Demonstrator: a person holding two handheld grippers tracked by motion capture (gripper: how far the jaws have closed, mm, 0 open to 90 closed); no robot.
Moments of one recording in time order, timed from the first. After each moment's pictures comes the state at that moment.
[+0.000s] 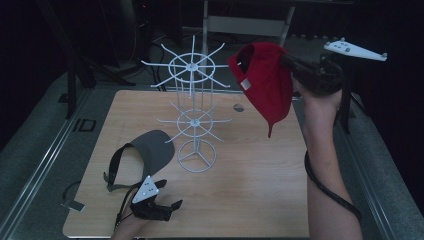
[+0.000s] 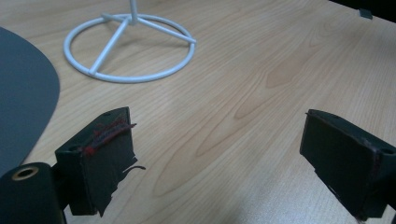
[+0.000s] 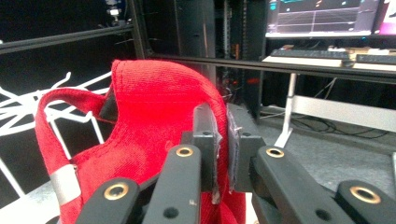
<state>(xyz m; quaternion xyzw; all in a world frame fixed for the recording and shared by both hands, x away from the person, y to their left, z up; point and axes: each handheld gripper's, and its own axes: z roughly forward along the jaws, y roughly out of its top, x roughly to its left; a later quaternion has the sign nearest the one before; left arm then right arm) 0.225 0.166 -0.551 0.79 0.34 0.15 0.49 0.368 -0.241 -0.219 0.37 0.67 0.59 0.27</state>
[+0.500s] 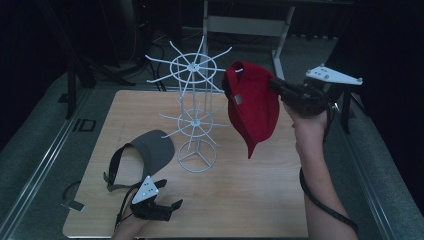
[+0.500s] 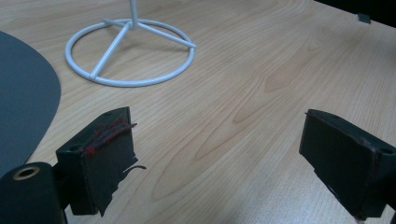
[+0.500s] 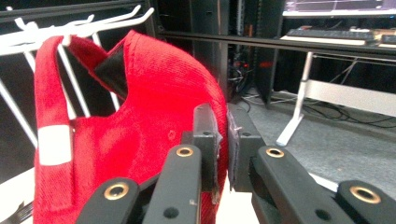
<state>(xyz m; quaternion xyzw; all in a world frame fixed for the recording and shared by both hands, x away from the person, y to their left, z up) 0.225 0.165 -0.551 0.79 0.34 0.15 0.49 0.358 -0.233 -0.268 0.36 0.70 0.57 0.25</state>
